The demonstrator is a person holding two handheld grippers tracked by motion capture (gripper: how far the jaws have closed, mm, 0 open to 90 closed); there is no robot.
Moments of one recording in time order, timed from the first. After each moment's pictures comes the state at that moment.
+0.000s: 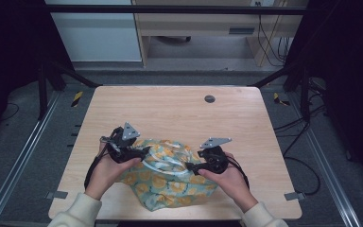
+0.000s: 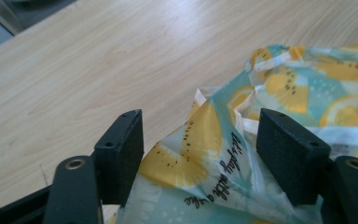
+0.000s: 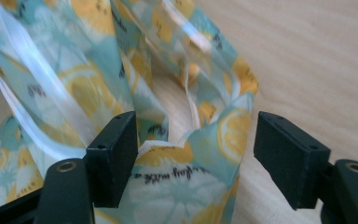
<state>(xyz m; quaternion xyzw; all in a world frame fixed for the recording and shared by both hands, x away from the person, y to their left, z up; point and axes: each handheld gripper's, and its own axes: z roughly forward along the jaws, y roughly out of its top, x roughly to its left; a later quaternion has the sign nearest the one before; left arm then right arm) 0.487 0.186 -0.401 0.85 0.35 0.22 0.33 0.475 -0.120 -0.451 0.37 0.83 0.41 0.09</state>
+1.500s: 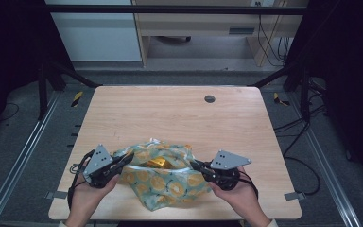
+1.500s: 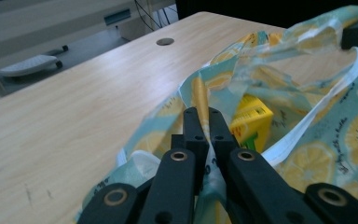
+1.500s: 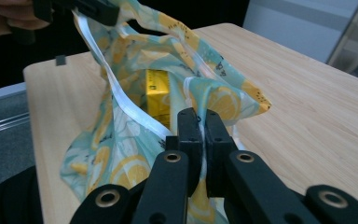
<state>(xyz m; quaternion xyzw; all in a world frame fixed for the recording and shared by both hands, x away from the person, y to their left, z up) 0.406 0.231 -0.398 0.79 0.29 0.24 0.49 0.410 -0.134 -0.408 0.23 0.80 0.53 0.17</state>
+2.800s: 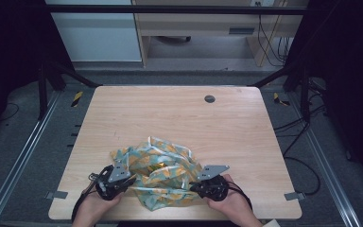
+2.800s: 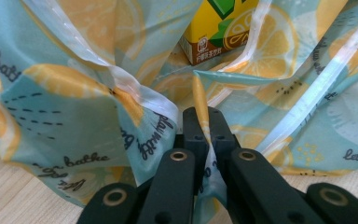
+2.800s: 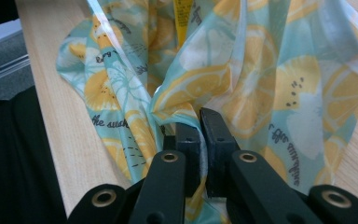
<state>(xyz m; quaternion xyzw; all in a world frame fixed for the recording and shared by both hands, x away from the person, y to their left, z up) 0.414 0.222 -0.474 0.89 0.30 0.17 0.32 0.413 -0.120 -0.482 0.27 0.87 0.40 0.07</state>
